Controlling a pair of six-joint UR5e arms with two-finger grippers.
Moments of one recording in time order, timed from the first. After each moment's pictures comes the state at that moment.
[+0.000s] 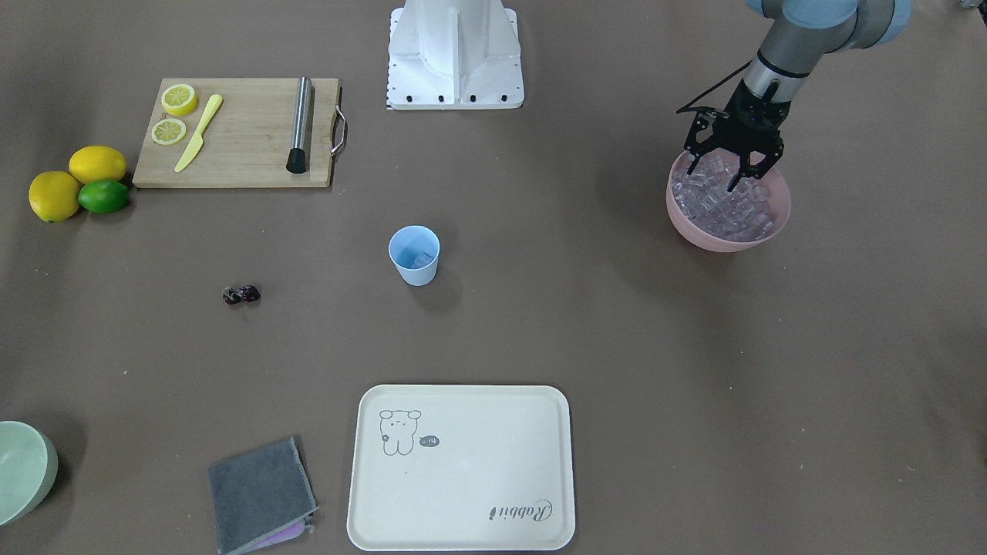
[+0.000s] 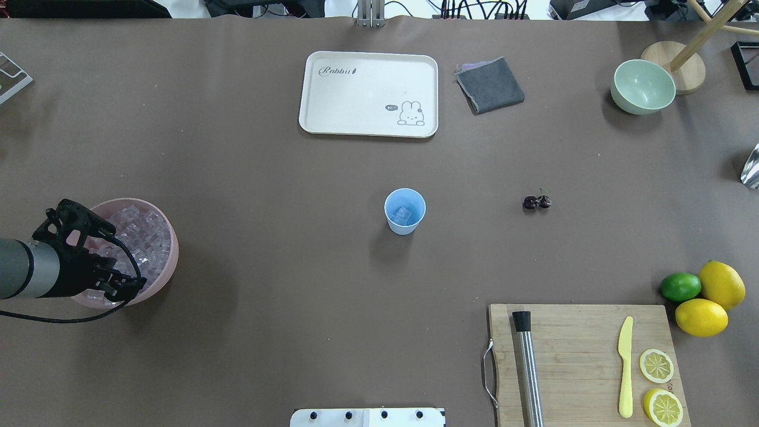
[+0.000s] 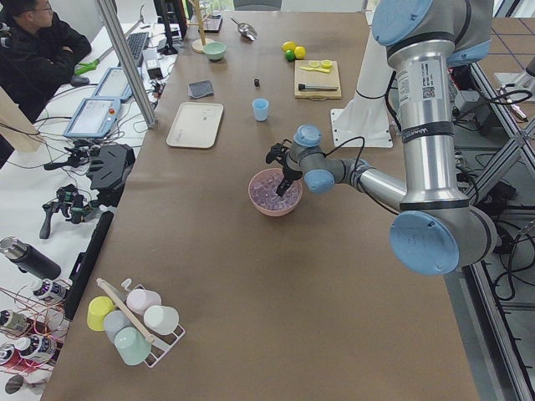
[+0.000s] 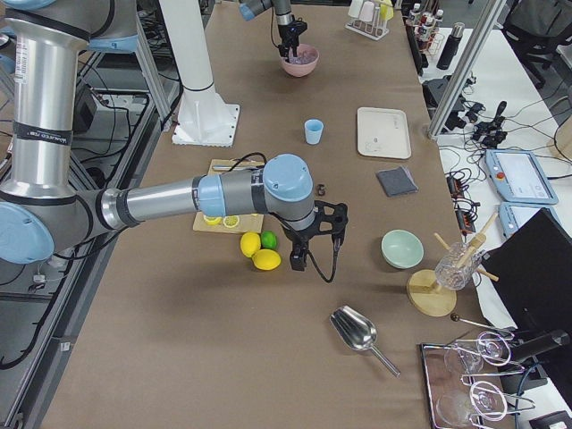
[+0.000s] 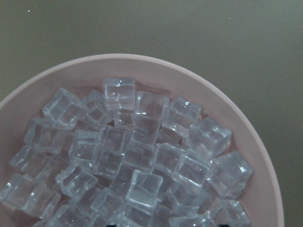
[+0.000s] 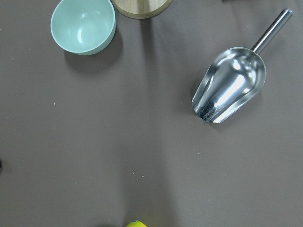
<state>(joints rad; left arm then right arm) -0.56 -1.38 -2.03 -2.21 -1.80 -0.70 1.65 -1.74 1.96 -1.63 2.45 0.20</state>
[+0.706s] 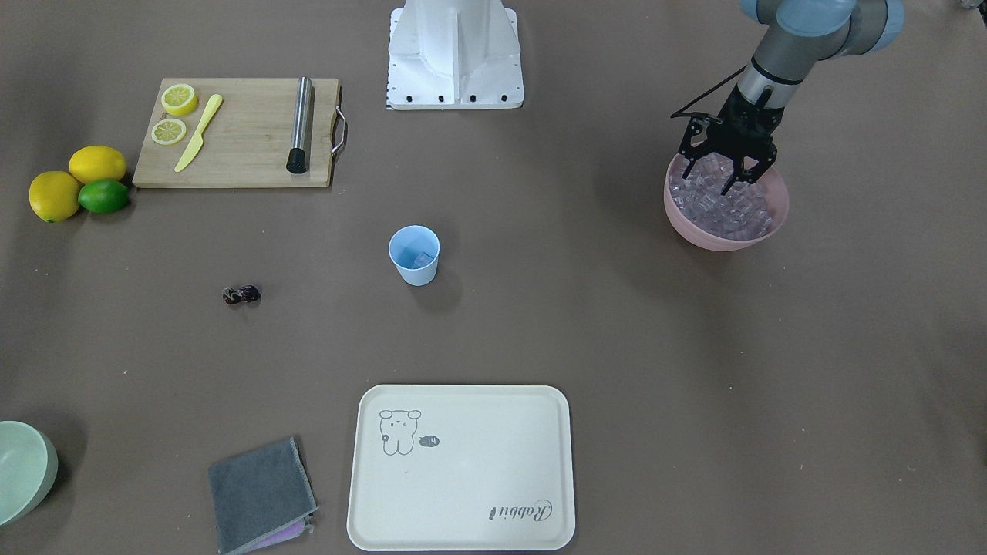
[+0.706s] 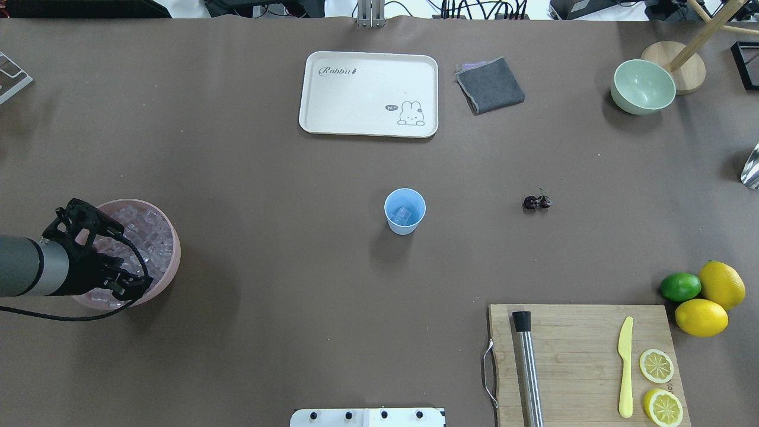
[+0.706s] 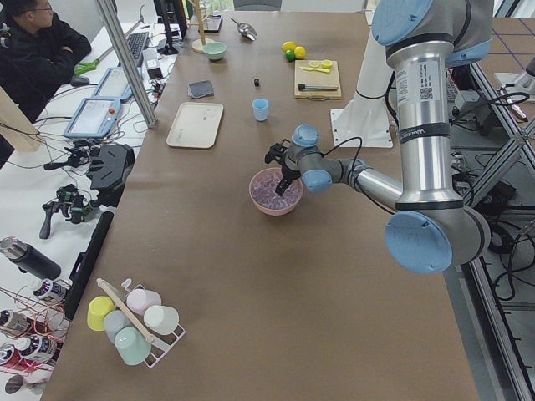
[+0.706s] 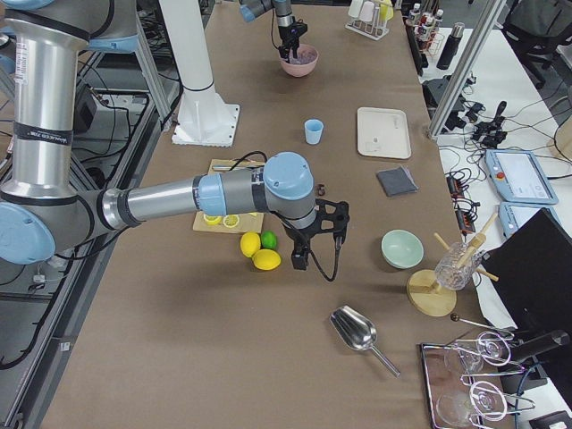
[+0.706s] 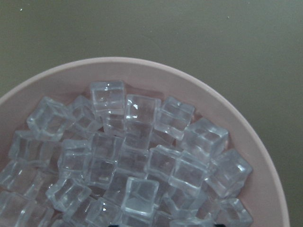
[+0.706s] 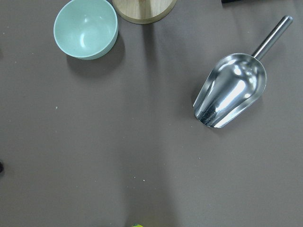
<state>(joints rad) -0.55 -1.41 -2.00 -2.21 -1.82 -0.69 1.65 -1.73 1.96 -1.63 2.45 0.20</state>
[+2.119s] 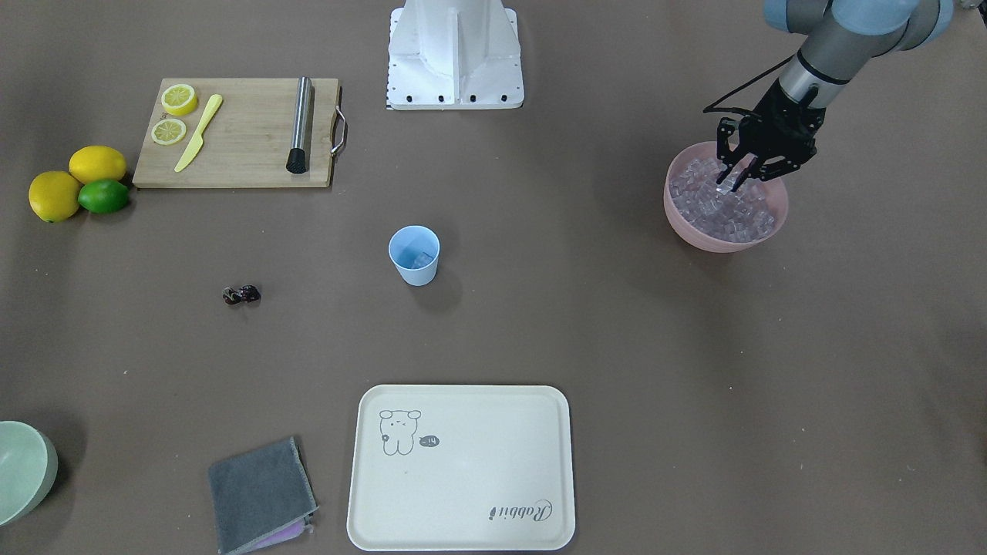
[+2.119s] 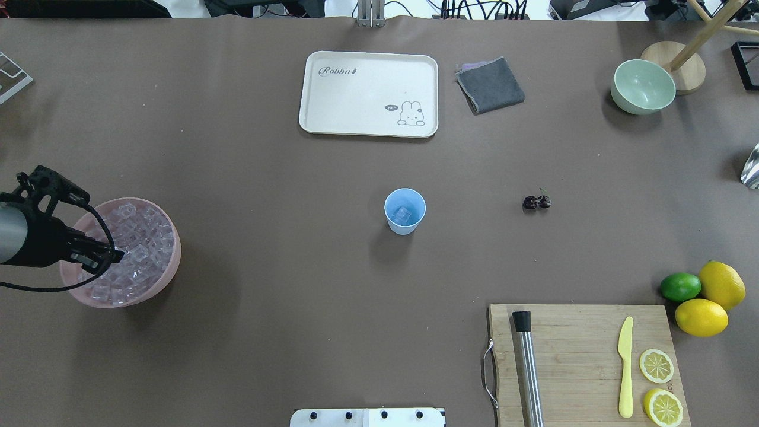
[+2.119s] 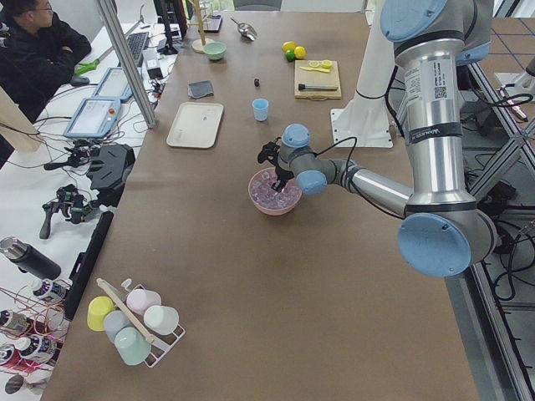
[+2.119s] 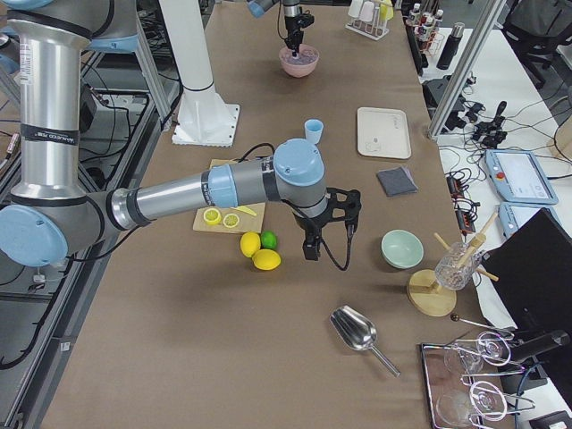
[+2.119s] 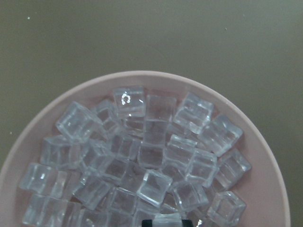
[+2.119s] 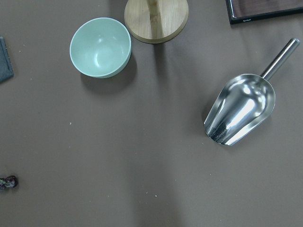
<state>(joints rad) -0.75 -1.41 -2.01 -2.21 -2.04 -0.59 1.65 -1.67 1.96 -1.63 2.45 0.24</state>
